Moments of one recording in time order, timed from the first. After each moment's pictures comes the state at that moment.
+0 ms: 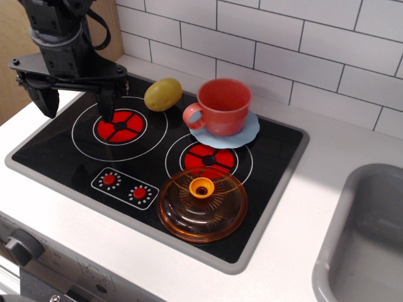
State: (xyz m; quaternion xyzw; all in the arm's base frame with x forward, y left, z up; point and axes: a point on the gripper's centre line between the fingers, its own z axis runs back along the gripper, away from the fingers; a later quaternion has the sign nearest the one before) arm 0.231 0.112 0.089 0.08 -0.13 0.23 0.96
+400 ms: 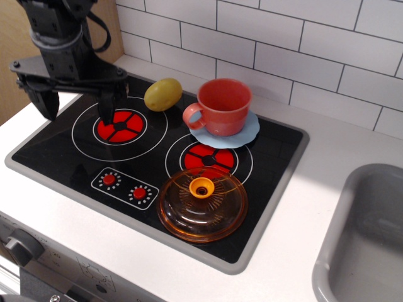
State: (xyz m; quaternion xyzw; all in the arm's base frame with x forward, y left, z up) arm 0.228 0.108 0.083 0.08 -0.12 0.23 0.96
